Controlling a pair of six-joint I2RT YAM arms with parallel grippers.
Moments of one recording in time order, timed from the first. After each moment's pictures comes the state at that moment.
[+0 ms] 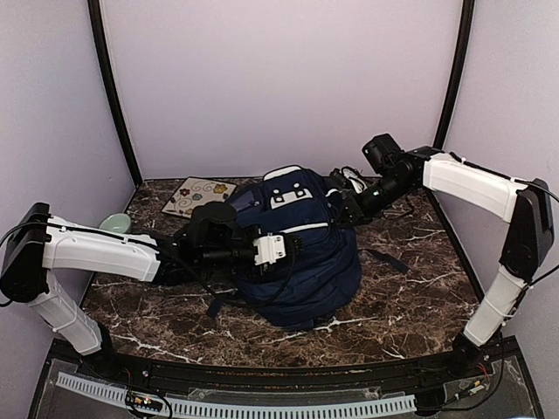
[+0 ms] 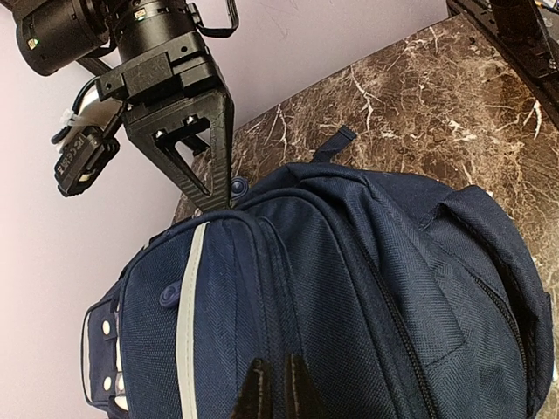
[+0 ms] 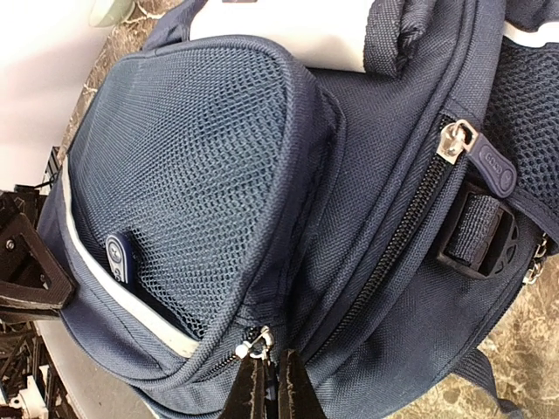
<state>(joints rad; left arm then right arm) -1.02 1.54 0.89 0.30 0.09 0.75 0.51 1.69 1.46 -0.85 -0.51 0.09</state>
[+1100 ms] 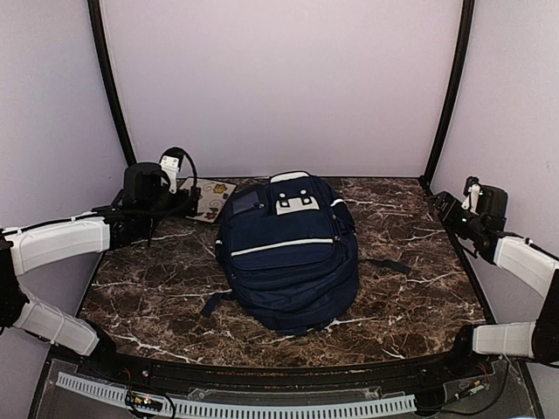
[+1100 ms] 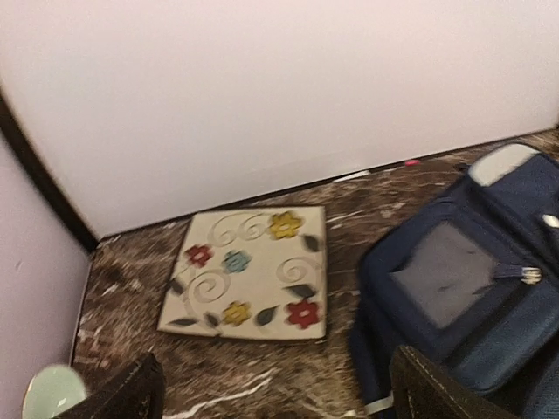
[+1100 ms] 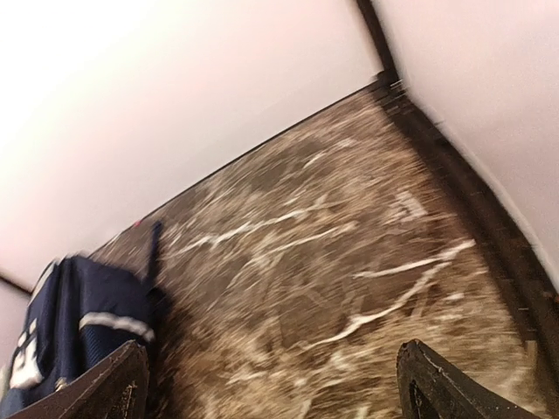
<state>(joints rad) -0.53 1.31 0.87 0.11 -0.36 0.06 -0.14 1.09 0.59 0.08 -0.30 0.46</state>
